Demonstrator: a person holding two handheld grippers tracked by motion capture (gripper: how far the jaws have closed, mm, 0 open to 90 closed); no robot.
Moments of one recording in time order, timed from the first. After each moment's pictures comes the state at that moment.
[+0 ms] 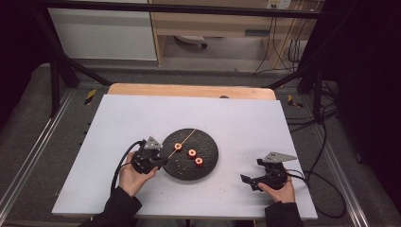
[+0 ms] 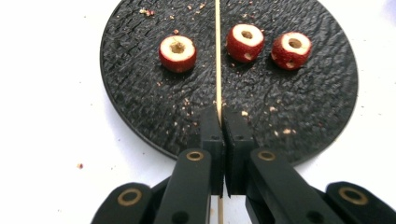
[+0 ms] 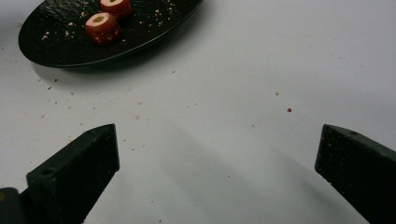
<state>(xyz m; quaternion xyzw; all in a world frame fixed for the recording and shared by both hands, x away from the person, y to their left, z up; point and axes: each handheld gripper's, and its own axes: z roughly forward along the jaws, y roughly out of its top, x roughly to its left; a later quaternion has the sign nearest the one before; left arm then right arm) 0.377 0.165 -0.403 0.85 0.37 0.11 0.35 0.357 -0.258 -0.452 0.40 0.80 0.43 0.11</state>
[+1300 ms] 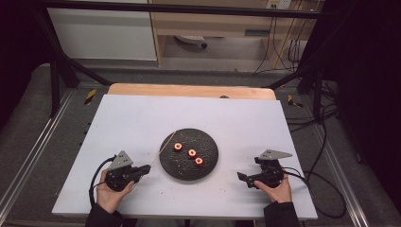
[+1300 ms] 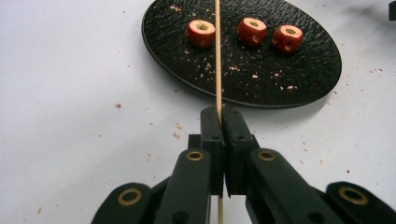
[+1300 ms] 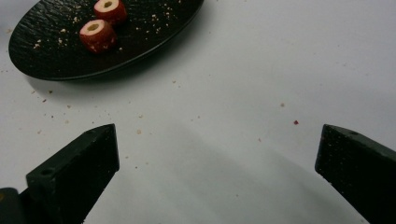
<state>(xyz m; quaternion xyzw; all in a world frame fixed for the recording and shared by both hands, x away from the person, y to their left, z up) 0.336 0.234 -0.428 0.81 0.37 0.13 0.44 0.361 -0.244 -0.446 0.41 0.80 0.42 0.12</state>
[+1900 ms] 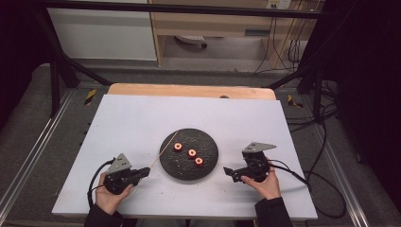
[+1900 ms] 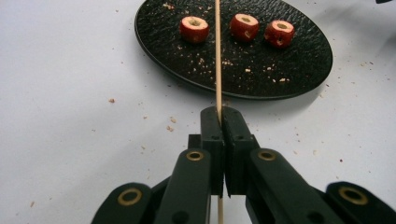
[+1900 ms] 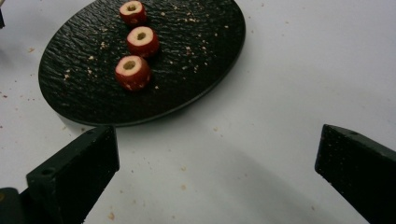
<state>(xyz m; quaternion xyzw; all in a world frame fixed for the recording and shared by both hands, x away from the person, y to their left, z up) 0.330 0.235 -0.432 0.81 0.36 0.13 0.45 0.372 -0.197 -0.420 0.40 0.81 0.41 0.12</state>
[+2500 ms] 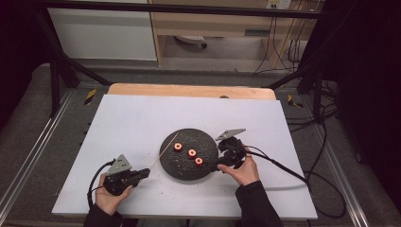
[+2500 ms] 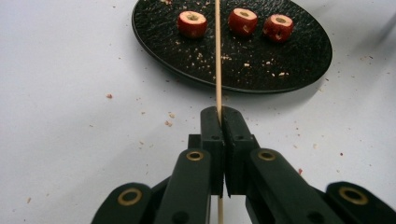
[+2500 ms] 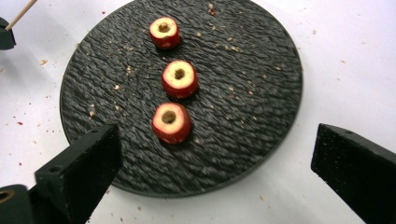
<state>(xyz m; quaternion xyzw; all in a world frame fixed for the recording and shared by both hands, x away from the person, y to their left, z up) 0.329 0.236 -0.435 0.81 0.35 0.13 0.45 0.401 -0.125 -0.392 0.38 0.85 0.35 0.10</state>
